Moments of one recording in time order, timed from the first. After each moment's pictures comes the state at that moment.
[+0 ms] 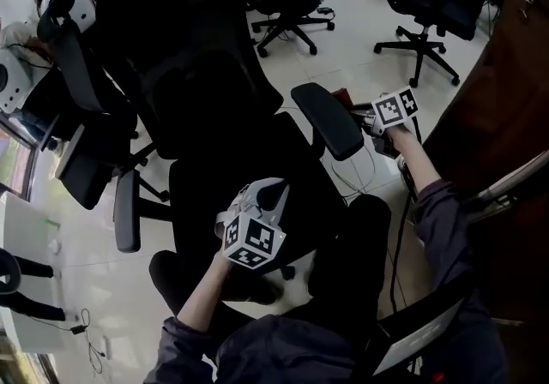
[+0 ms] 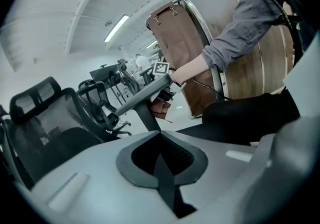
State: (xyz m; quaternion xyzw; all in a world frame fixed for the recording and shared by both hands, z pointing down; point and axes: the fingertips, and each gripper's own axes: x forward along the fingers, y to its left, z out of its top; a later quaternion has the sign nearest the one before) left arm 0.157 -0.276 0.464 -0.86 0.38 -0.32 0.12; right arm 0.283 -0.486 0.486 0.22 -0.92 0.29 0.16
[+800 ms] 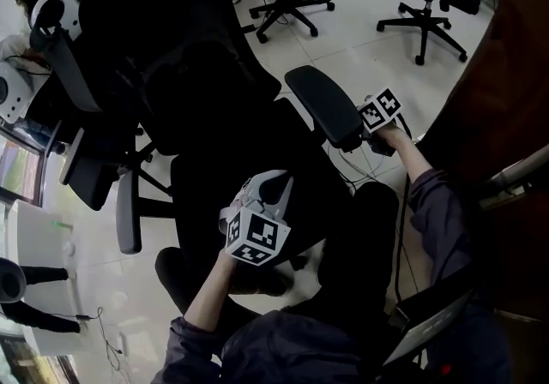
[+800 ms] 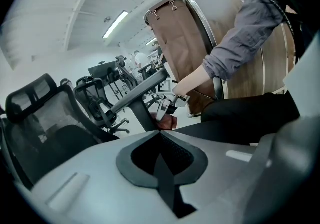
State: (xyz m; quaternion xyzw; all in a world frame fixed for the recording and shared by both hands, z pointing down) left arm 0.172 -0.282 0.477 -0.86 0.38 -0.34 0.11; right arm 0.265 -0.471 0.586 0.18 -0.91 0.28 0.25
